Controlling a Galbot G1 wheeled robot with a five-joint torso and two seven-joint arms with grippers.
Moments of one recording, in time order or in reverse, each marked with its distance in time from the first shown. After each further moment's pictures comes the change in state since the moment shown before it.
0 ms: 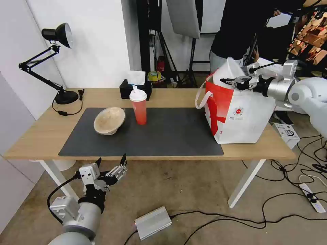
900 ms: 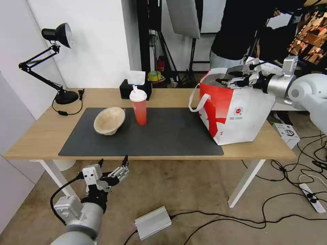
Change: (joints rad) left arm 0.001 -0.002 0.009 0.003 0.006 0.000 0.001; right arm 0.040 0.002 -0.016 0.008 -0.003 0.010 0.015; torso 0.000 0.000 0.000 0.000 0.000
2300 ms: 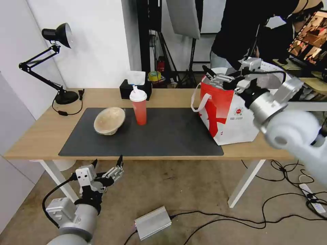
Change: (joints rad) left arm 0.040 -0.004 -0.048 -0.019 0.002 0.000 -0.001; right arm -0.595 -0.028 0.364 0.739 -0.160 0.376 0.849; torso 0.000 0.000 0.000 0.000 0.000
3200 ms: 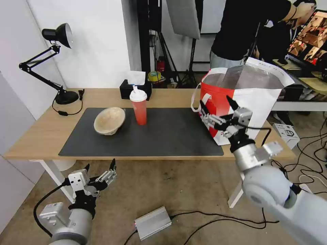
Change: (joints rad) left arm 0.041 -0.042 -0.054 0.000 0.026 -0.016 0.008; right arm -0.552 0.157 0.142 0.129 -0.325 0.103 0.085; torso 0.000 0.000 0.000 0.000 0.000
